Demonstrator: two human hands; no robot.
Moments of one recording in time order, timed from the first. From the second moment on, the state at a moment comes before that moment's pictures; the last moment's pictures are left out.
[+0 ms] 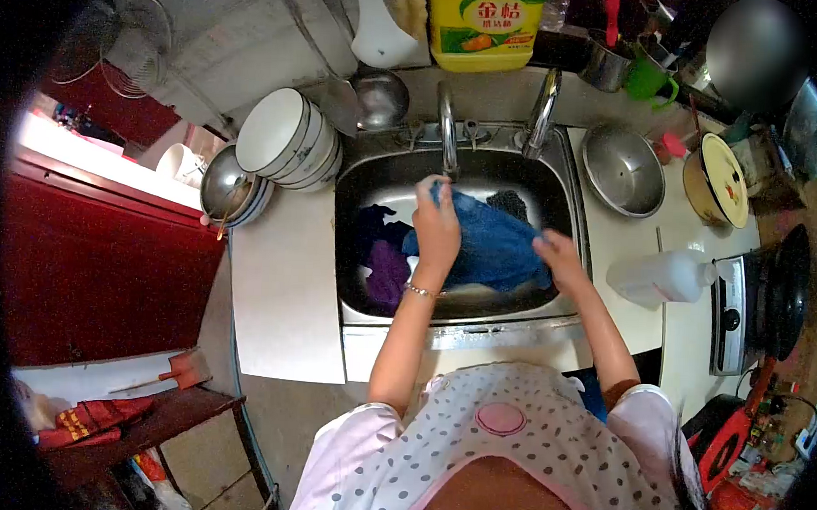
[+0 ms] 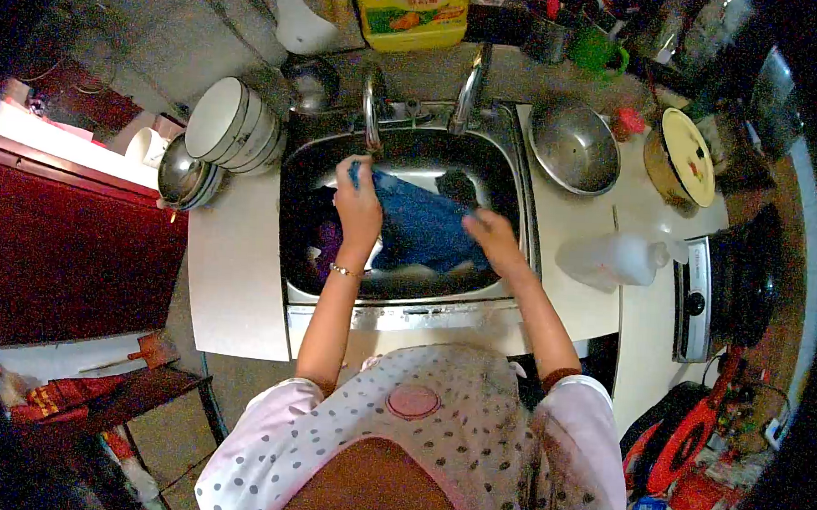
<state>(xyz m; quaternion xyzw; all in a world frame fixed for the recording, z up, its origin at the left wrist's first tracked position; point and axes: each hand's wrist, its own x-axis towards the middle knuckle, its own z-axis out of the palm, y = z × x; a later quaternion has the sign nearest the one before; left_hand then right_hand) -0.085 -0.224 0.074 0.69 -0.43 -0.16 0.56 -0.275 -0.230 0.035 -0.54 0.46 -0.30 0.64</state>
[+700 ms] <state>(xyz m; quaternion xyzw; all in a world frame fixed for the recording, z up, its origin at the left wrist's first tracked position) -0.091 -0.230 -0.020 0.72 -0.34 -0.25 0.56 -0.147 -0.256 0.010 -0.72 0.44 -0.34 0.41</state>
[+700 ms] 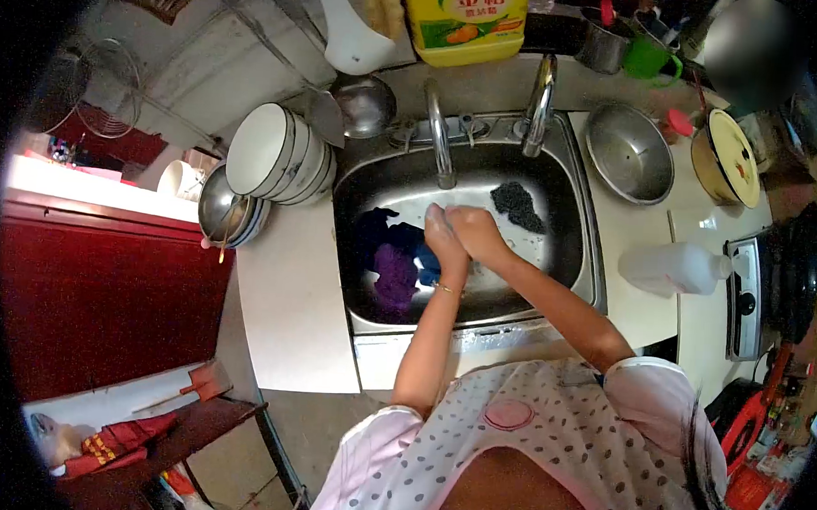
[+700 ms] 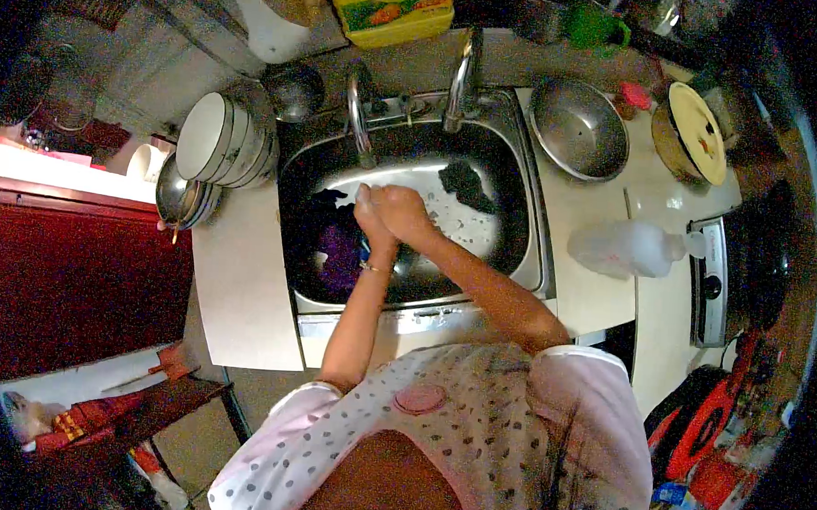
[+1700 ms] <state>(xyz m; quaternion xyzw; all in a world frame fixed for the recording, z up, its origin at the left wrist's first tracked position) -0.069 -0.223 -0.011 0.44 0.01 -0.53 0.72 -0.258 -0.258 0.016 -0.55 0.39 -0.12 0.73</state>
